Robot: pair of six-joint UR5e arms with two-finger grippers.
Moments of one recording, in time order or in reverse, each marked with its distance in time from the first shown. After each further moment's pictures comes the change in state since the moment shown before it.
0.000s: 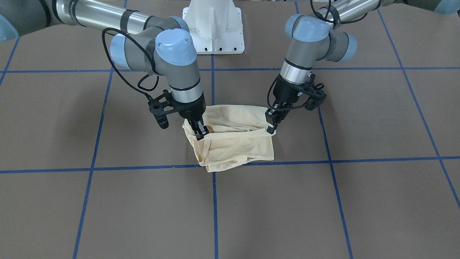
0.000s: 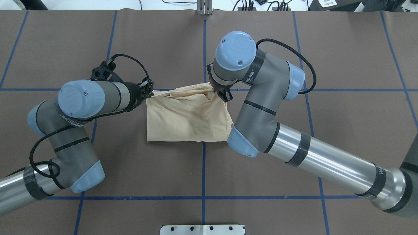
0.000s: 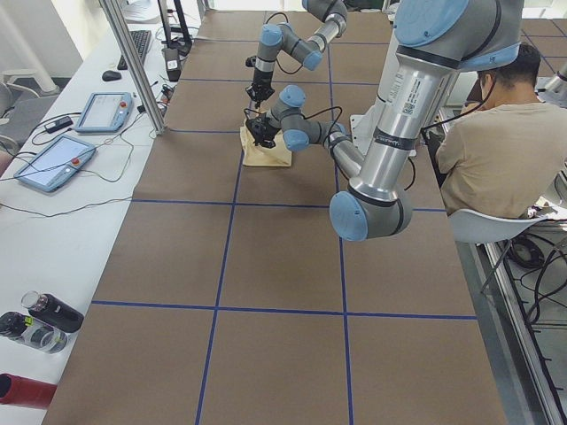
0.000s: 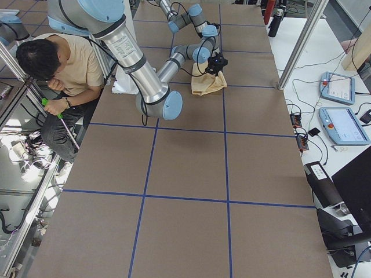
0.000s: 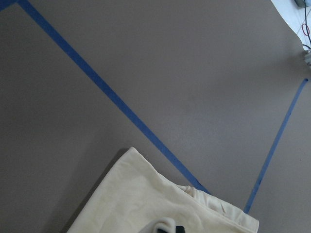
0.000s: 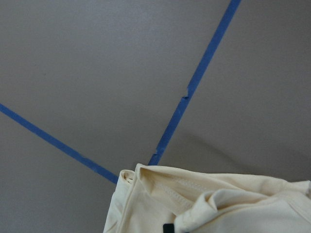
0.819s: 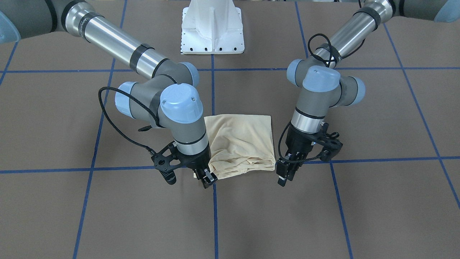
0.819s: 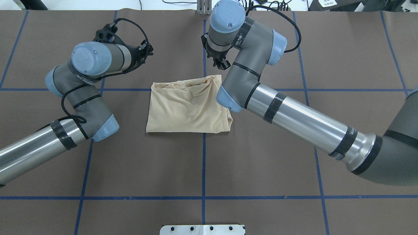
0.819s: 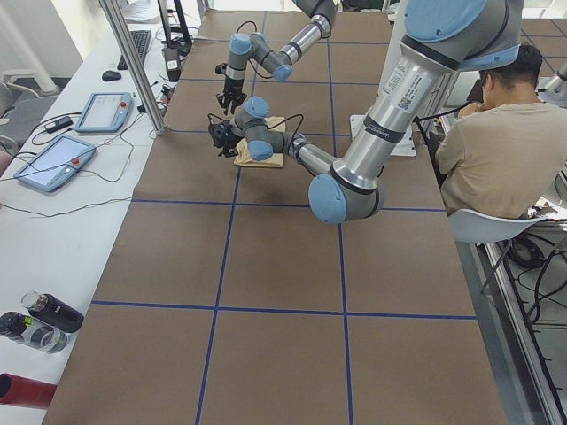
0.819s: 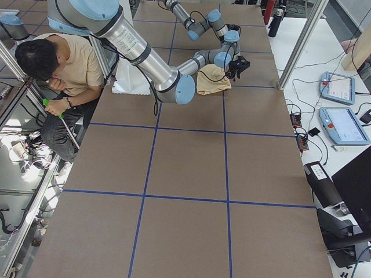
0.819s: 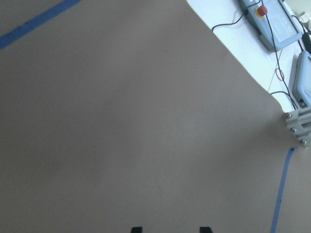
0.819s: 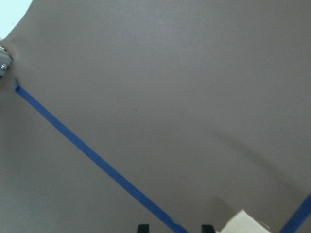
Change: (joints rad) left arm -0.169 -0.187 0.387 -0.226 -0.011 0.169; right arm 0.130 0.202 -0.438 0.225 0.051 -0.235
